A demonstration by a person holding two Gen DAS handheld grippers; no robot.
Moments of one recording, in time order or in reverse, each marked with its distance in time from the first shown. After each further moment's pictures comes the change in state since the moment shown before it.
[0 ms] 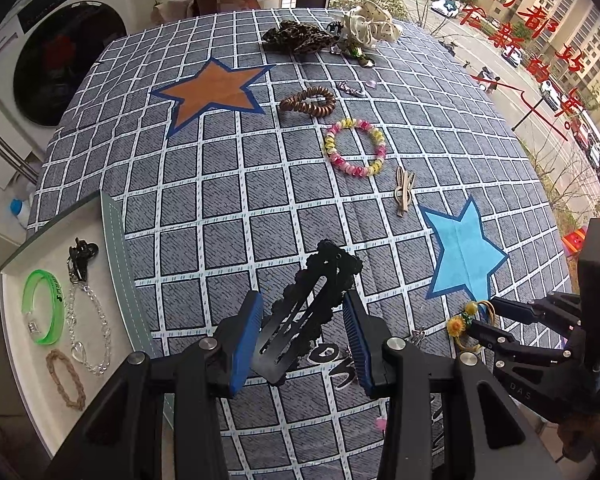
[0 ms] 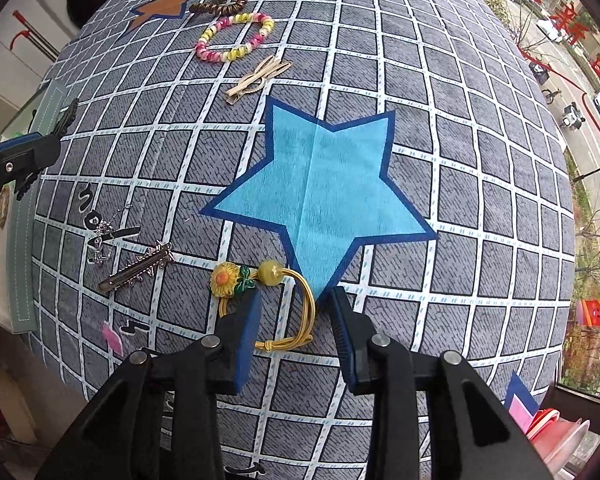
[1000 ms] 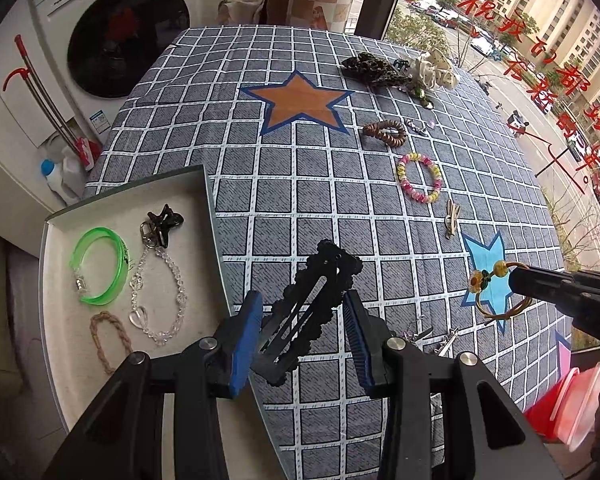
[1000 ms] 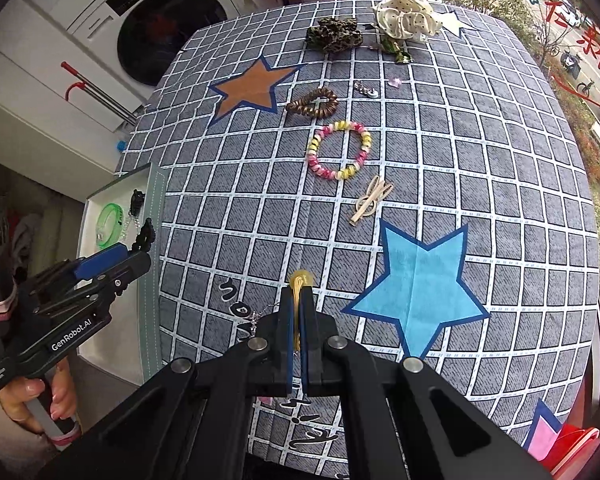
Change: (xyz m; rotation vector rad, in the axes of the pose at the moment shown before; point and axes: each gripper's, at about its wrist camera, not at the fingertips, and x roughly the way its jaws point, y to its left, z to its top) left arm -0.042 0.068 -0.023 -0.178 -0.069 0.058; right arm -0.077 0.043 0.065 0.044 -0.126 0.277
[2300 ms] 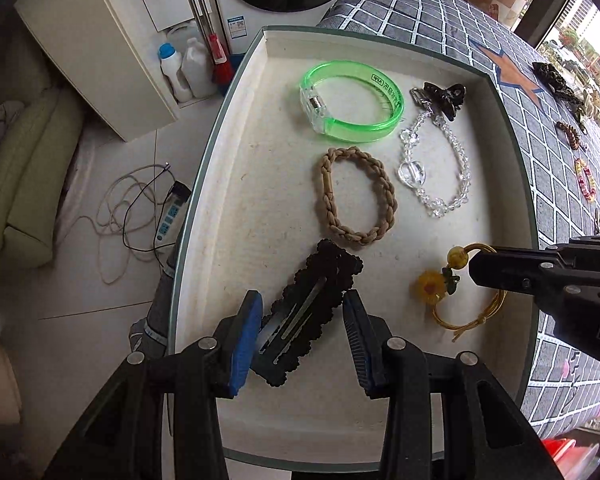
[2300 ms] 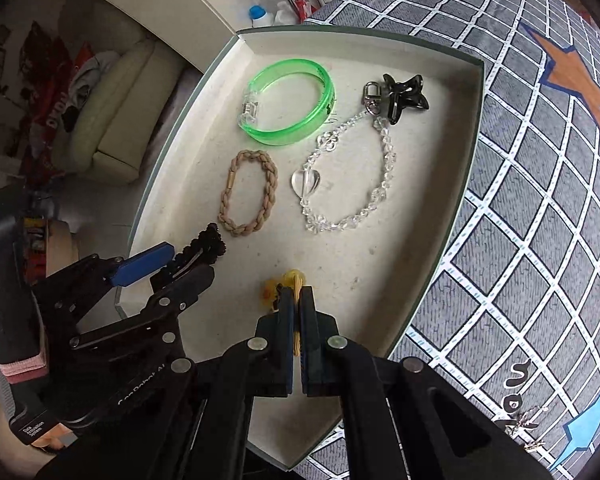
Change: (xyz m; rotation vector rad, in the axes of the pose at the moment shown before) left arm 0.014 0.157 -0.111 -0.344 0.125 0.239; right arm 0.146 0.219 -0.015 -0.473 0.318 0.167
